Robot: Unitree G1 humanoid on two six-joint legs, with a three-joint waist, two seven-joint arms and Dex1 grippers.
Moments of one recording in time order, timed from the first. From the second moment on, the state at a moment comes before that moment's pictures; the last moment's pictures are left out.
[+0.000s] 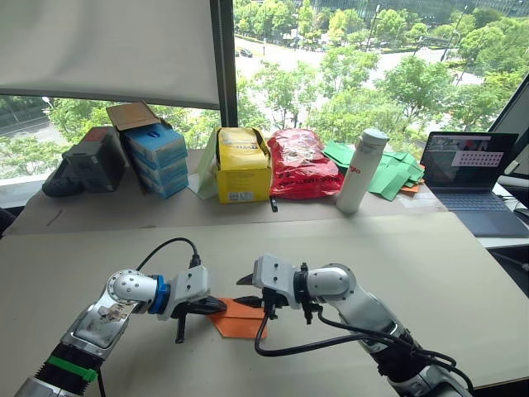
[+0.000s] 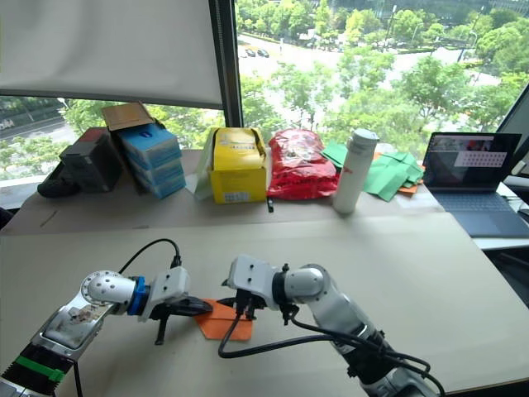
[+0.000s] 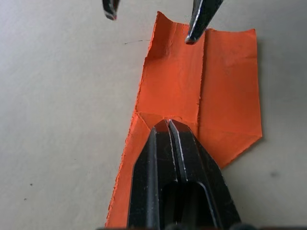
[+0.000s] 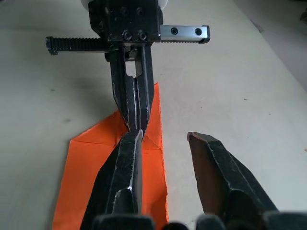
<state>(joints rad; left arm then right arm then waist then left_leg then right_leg) -0.26 0.78 -0.20 -0.06 -0.16 0.19 -1.22 -0.49 -0.35 0.52 -0.22 -0.02 0.41 0.92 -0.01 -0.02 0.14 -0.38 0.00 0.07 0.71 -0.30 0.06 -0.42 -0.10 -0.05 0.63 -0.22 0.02</state>
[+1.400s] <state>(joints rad) -0.26 0.79 -0.22 -0.02 -0.14 0.07 -1.22 -0.45 -0.44 0.57 -0.22 -0.05 0.52 0.95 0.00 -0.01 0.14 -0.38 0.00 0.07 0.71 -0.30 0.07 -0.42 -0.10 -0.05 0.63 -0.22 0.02</state>
